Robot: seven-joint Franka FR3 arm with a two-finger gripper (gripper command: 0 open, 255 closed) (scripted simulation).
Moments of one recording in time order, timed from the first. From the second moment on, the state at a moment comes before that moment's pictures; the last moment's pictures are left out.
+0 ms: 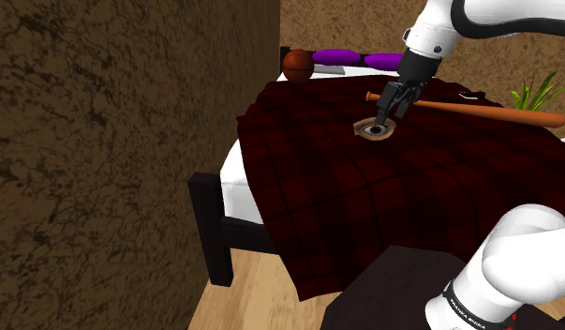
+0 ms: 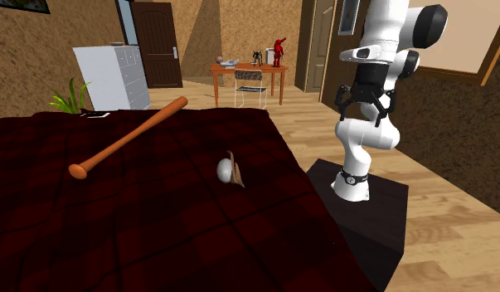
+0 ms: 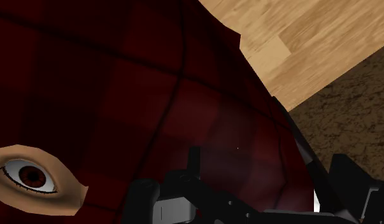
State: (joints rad) arm 0.00 -0.79 0.00 -2.26 0.02 1.66 0.03
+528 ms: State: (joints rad) arm 0.00 -0.70 -0.15 -2.25 -0.05 1.71 -0.20
